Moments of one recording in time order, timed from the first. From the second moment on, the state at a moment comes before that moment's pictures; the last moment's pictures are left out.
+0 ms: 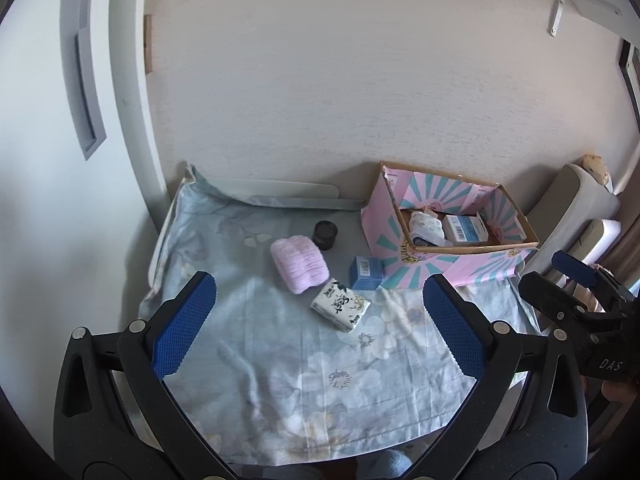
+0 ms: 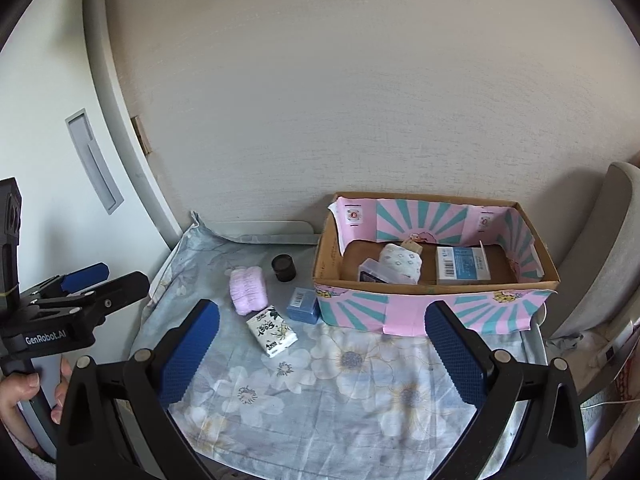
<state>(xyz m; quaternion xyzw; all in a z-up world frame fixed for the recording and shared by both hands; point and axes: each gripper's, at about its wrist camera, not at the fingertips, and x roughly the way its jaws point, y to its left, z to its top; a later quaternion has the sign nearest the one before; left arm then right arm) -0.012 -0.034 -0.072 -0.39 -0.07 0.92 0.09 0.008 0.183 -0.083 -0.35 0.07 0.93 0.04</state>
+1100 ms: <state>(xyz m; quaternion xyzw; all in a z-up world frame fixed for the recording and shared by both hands) -0.159 -0.026 -0.224 -0.47 -0.04 0.87 0.16 -0.085 0.140 -0.241 -0.44 -0.01 0.89 -0.11</state>
